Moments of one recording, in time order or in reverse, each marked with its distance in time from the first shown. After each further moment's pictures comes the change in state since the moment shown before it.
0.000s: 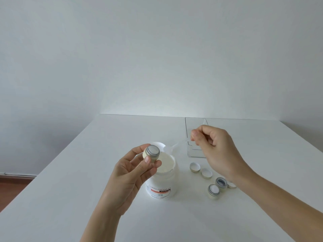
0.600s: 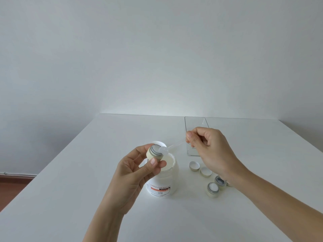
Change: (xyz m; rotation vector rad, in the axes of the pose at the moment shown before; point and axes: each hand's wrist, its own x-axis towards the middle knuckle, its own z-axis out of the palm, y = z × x) left_hand -0.003 0.001 0.010 0.055 -0.043 0.026; right_hand -0.002 -0.002 0.008 -0.003 -0.016 0.073
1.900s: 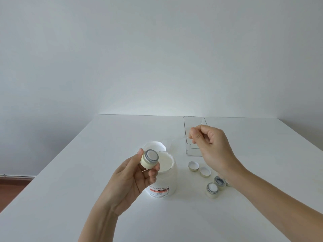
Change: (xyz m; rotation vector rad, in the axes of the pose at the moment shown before) left_hand 0.005 0.000 -0.006 -0.142 -0.070 -0.184; right_hand 0.007 0.015 0.001 0.096 0.073 -0.027
